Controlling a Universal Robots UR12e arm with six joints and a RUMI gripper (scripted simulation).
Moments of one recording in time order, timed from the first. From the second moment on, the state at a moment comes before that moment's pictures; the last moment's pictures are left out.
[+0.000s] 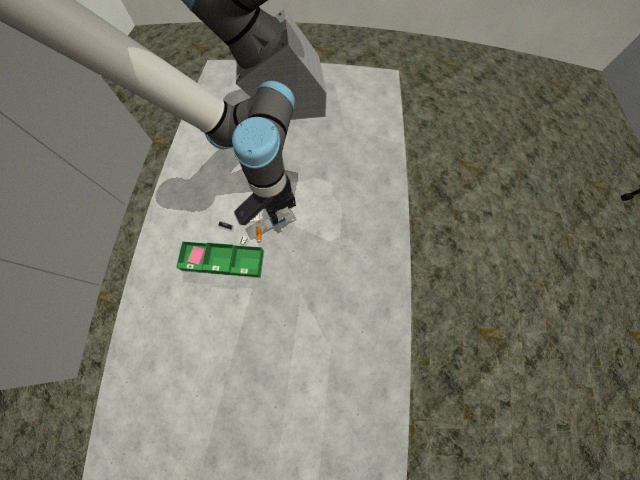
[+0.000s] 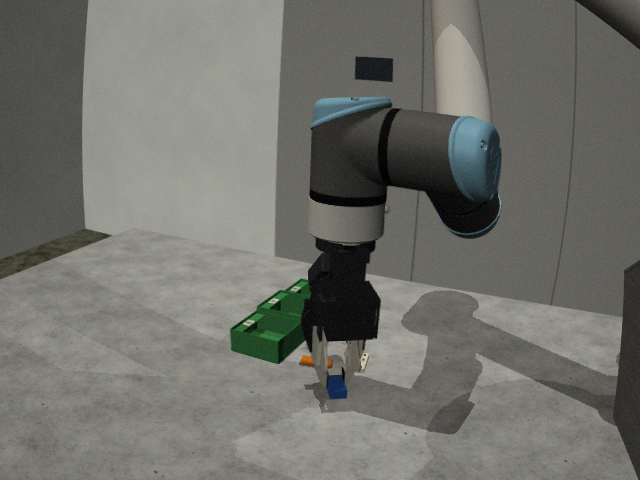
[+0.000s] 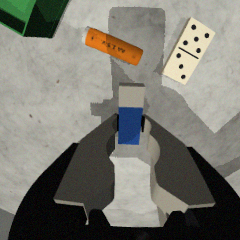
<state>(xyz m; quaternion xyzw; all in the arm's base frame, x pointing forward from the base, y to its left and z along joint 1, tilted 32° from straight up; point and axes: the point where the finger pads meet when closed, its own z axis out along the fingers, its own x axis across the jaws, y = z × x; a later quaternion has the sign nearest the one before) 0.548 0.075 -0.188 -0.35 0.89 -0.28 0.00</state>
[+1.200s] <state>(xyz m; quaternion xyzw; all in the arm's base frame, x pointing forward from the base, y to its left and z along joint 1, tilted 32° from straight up) 0.536 0.104 -0.138 -0.35 0.89 -0.28 0.00</state>
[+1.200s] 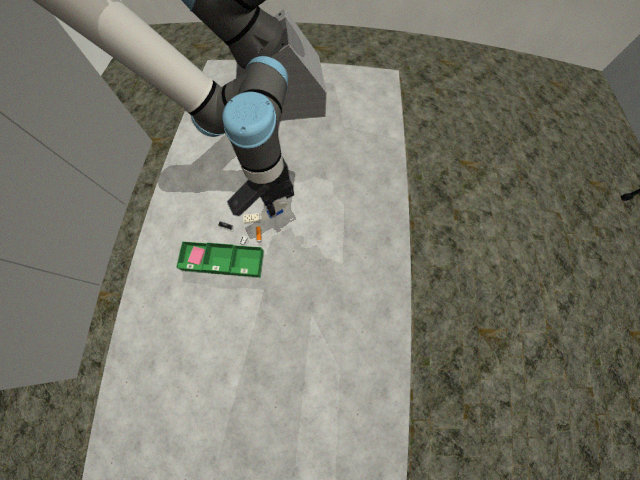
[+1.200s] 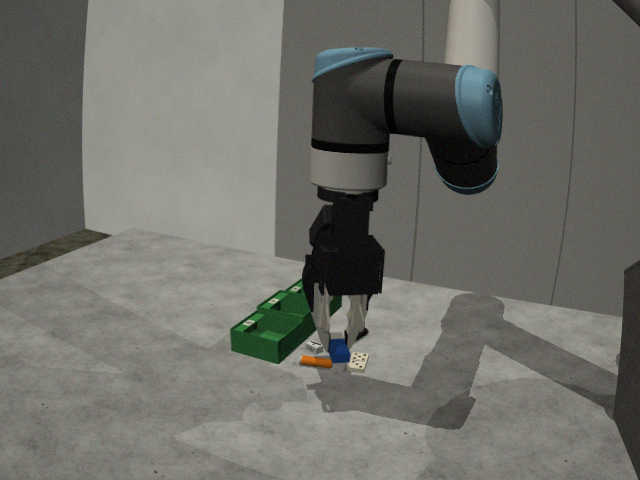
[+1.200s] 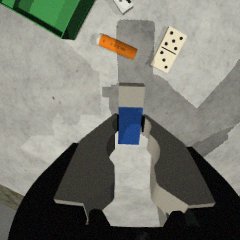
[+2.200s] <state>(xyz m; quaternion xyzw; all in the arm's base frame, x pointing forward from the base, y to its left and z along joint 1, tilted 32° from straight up) 0.589 0.051 -0.086 -0.12 0.95 -0.27 0.07</state>
